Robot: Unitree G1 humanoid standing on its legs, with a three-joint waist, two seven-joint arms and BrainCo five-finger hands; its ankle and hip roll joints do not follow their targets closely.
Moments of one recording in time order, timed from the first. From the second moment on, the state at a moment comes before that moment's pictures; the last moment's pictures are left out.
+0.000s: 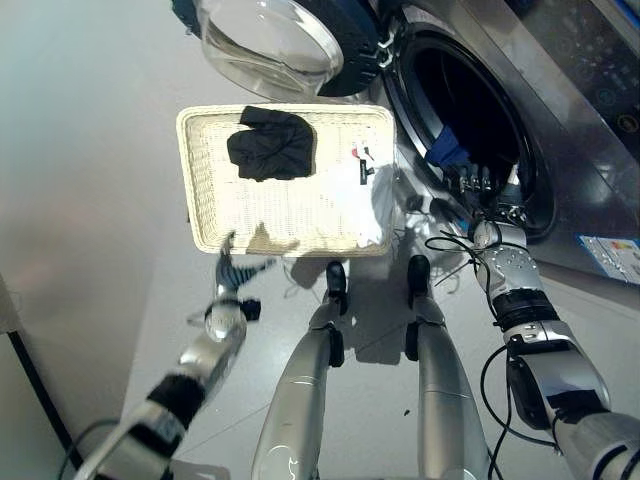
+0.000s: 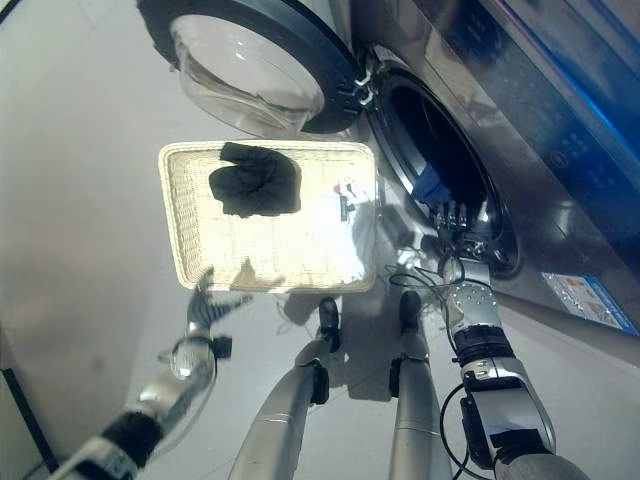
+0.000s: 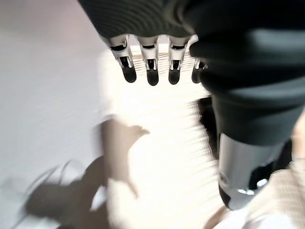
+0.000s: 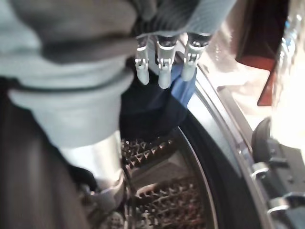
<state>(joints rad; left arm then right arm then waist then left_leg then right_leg) -0.56 0.53 -0.44 0.50 -0.30 -0.05 0.62 -0.78 -0.37 0.00 0.64 1.75 -0.22 -0.13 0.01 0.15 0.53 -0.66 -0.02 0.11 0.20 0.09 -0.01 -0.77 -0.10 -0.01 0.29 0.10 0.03</state>
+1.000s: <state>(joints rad) -1.14 0.66 -0.40 1.10 -0.33 0.40 0.78 -0.58 -0.36 0.22 0.66 1.52 -0.18 0.06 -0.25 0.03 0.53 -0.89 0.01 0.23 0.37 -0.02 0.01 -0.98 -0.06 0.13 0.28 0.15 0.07</state>
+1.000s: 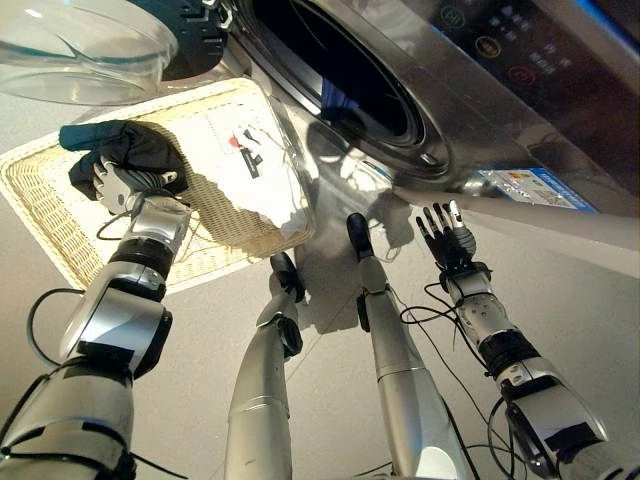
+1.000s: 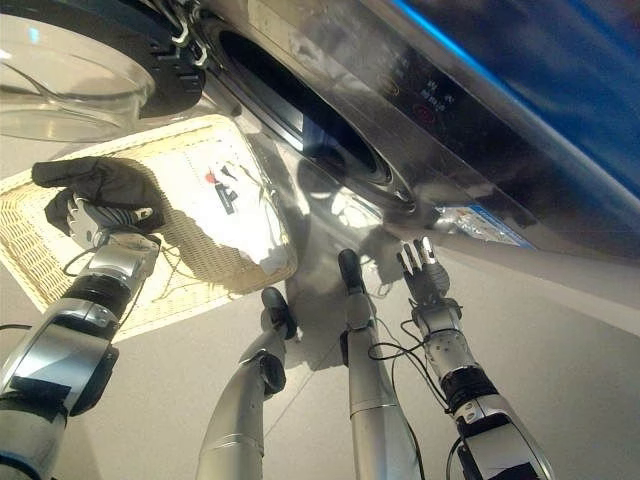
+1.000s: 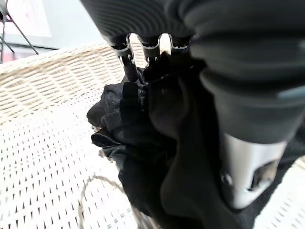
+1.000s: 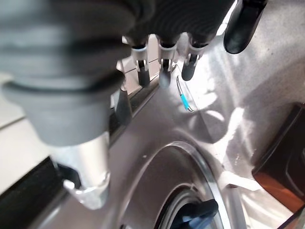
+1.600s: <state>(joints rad) -1.19 0.75 -0.45 1.05 -0.21 0.41 0.82 -0.52 -0.40 0.39 0.41 0.96 -0.22 0.03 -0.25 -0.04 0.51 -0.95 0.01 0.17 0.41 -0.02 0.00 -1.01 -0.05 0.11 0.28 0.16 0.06</state>
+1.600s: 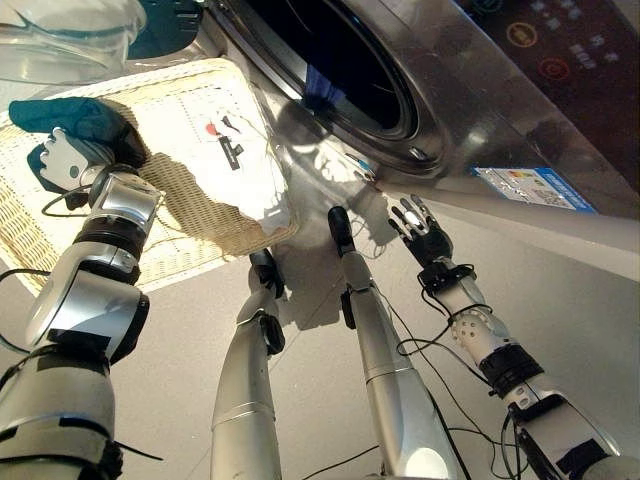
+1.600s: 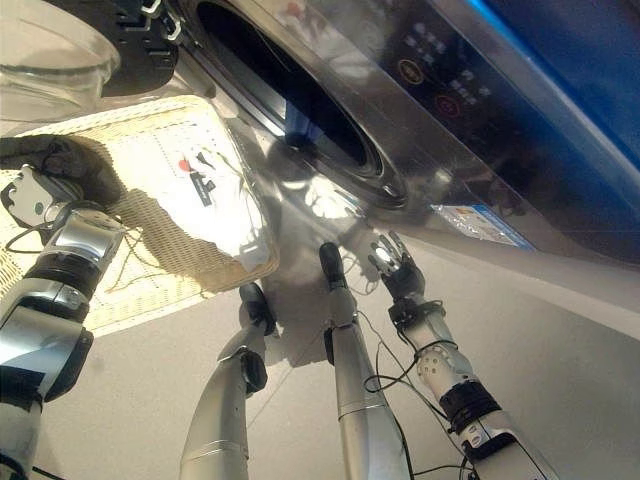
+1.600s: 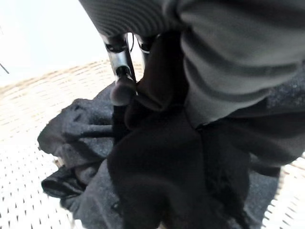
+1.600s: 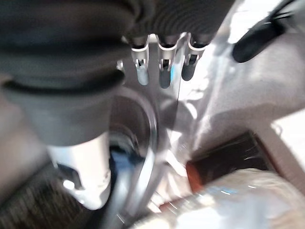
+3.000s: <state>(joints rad) -0.47 0.68 -0.46 0.11 -0.39 0.08 -0.03 -0.62 -0.34 0.52 0.40 0.48 0.01 0.06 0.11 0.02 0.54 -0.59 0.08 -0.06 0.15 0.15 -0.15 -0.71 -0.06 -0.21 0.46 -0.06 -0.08</state>
